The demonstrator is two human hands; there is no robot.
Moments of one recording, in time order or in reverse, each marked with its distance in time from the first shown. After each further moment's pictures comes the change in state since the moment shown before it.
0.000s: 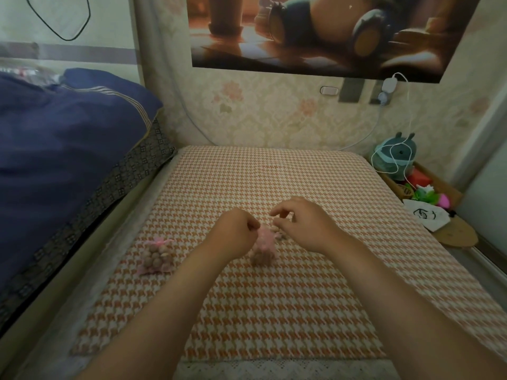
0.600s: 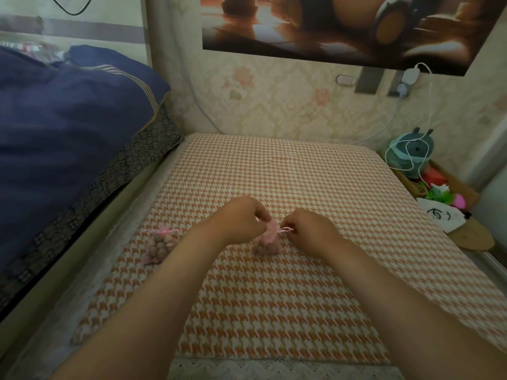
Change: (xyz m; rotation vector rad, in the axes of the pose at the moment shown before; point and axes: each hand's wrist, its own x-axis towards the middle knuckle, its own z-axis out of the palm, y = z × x) left_hand 0.016 -0.013 -0.013 0.026 -0.150 0.104; right_hand 0.017 0.028 0.044 -0.369 -0.129 0.000
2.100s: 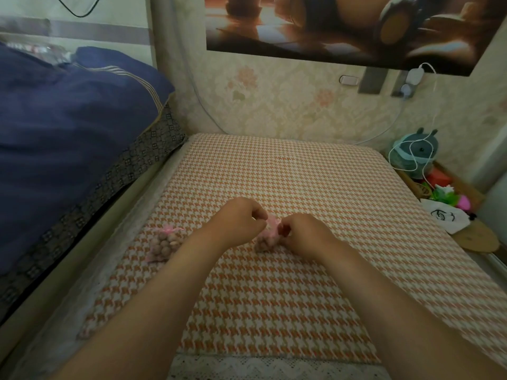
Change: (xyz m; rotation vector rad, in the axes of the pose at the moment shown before) left_hand 0.000 -0.014 0.008 -0.012 0.115 -0.011; right_hand -0.003 -0.018 0.001 0.143 -0.101 0.092
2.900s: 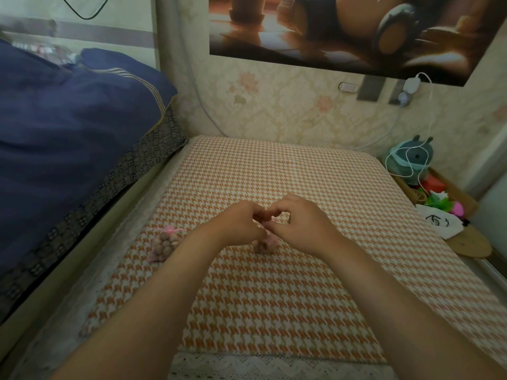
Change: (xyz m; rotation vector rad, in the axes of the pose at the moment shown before) left_hand -0.001 0.001 -0.007 -0.158 -0.186 0.025; right_hand -0.022 -0.031 -0.036 0.165 0.235 -0.216
